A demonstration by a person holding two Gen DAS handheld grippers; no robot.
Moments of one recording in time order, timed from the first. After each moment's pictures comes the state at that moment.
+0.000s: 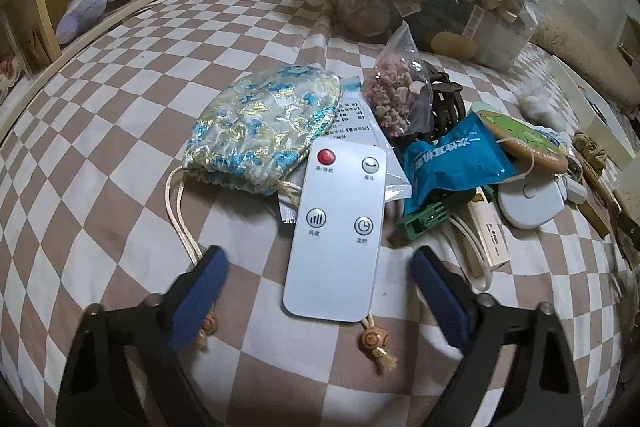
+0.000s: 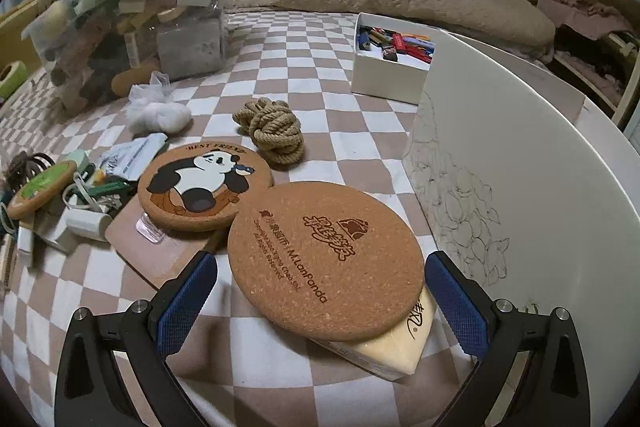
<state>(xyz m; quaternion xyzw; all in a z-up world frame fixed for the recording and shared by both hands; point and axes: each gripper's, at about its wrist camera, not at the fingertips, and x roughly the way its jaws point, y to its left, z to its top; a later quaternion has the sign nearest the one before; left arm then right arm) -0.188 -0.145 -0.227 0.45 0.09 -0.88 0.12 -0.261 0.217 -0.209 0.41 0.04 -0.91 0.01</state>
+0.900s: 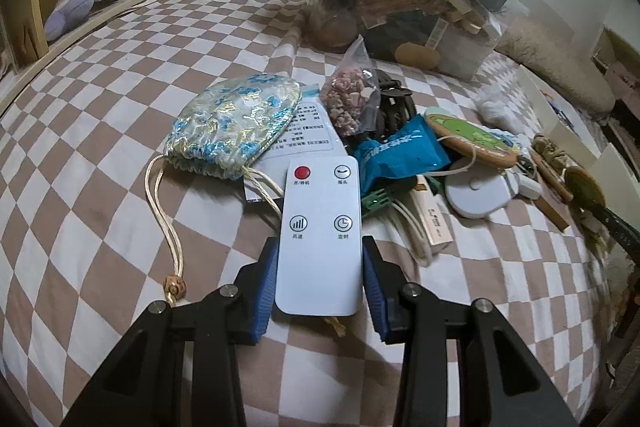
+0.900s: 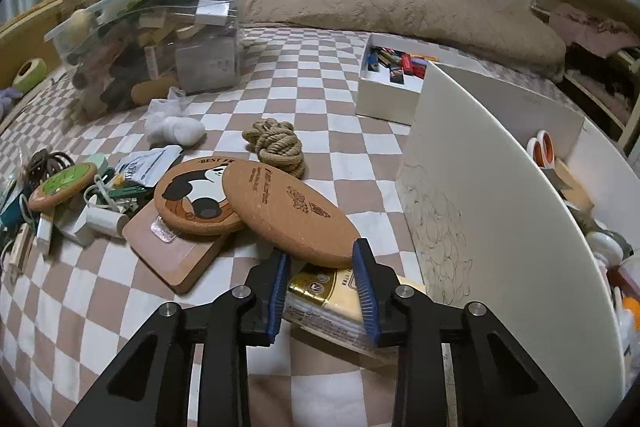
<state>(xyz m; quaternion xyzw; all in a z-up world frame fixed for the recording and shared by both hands) -0.164 -0.133 -0.211 0.43 0.12 -0.89 0.07 -0.250 0.227 -0.191 0.39 0.06 -0.92 0.05</state>
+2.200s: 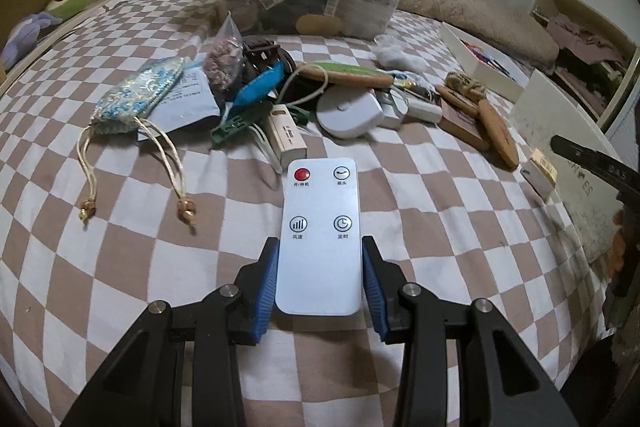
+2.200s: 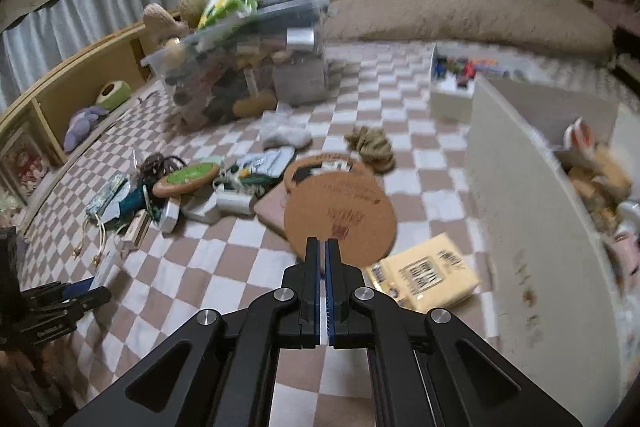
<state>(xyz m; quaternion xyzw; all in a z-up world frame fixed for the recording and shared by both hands) -0.121 -0.057 -0.213 0.44 0.08 -0.89 -0.03 -0.193 0.226 -0.165 0.39 -0.02 -0.90 0.19</state>
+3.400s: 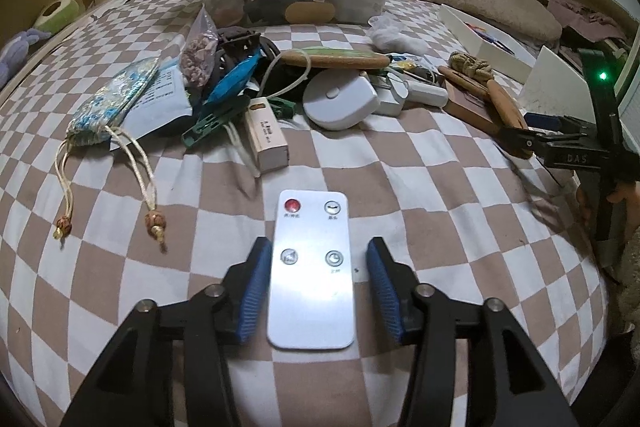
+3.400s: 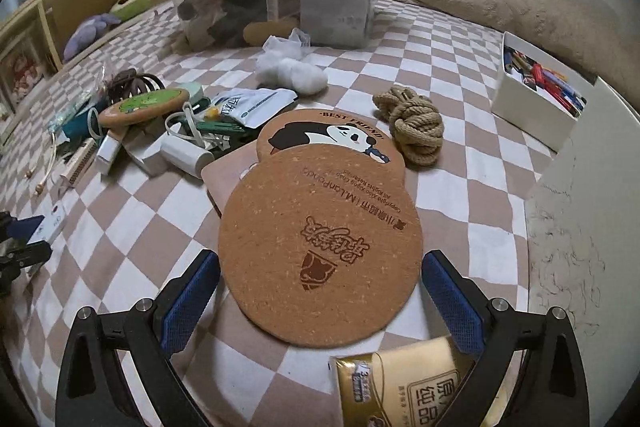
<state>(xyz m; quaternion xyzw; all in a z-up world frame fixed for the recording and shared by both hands) -0.140 -0.041 -0.228 0.45 0.04 -0.89 -0.03 -0.263 0.194 -0.218 0.42 0.12 -0.86 0.25</state>
